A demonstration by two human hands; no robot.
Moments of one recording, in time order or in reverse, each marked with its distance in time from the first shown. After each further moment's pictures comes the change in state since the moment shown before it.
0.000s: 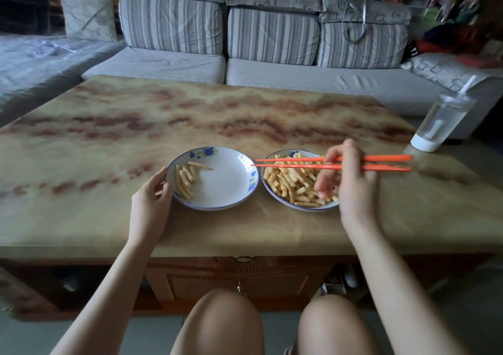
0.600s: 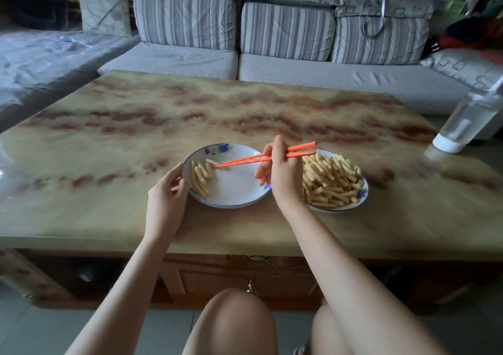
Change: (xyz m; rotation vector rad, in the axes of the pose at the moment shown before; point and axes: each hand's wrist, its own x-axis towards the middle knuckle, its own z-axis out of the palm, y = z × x) left_hand 0.003 -0.001 0.000 0.010 0.017 0.010; right_hand 0.007 0.059 0.103 -0.027 -0.175 0.112
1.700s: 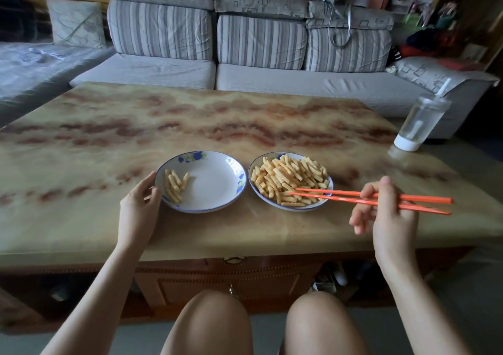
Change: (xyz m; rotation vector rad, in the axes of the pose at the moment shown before) left_hand -0.005 0.003 -0.001 0.017 -0.022 -0.020; right_hand -0.070 -0.045 -0.175 -0.085 0.362 -0.120
